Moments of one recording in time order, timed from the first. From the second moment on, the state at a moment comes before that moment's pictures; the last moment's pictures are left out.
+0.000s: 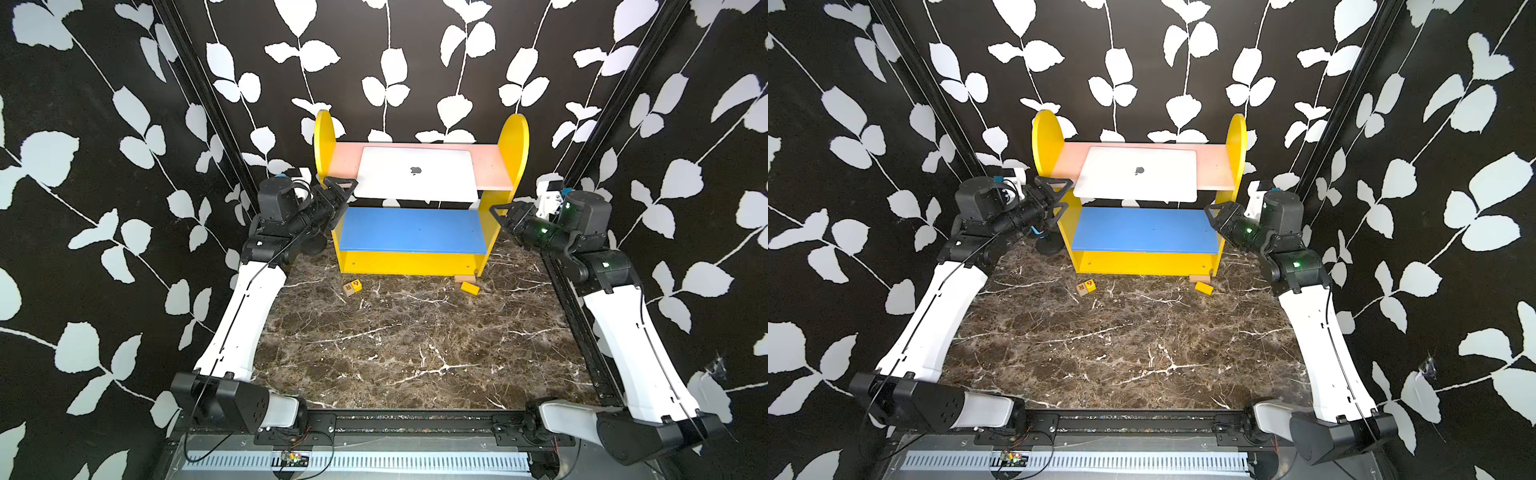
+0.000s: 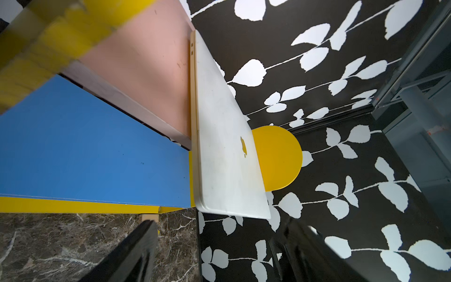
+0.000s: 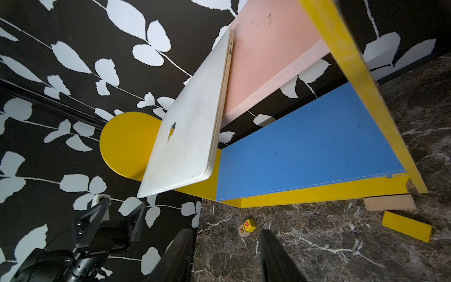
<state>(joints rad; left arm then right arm) -0.18 1.38 1.58 -0.33 0.56 -1.04 0.19 1.25 1.59 -0.63 -0.42 0.80</state>
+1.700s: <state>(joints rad) -0.35 1.67 1.99 -0.72 0.67 -0.68 0.55 1.95 2.63 -1.33 -0.25 0.37</state>
